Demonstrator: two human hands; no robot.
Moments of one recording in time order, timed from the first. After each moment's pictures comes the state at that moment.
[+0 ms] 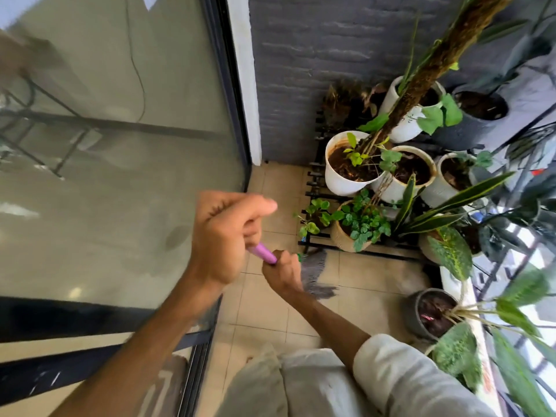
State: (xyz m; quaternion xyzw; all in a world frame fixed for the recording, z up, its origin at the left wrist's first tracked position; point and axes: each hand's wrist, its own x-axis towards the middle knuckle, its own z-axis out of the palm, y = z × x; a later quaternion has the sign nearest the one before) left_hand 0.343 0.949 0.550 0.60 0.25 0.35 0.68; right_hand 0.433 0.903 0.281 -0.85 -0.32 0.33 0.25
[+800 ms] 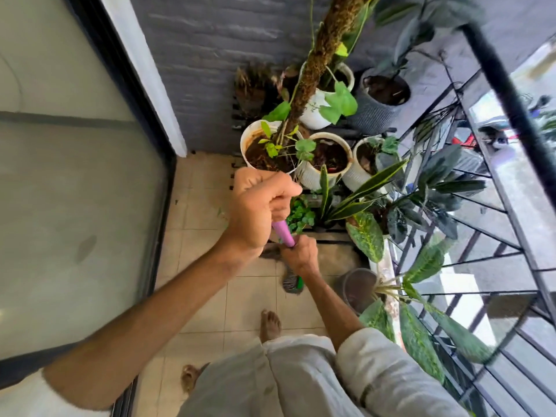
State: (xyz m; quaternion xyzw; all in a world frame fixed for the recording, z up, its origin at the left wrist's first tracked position) left_hand 0.615 0.866 0.497 0.52 0.17 0.26 0.80; right_hand 0.709 0.767 0.255 -0.93 -0.15 0.25 0.23
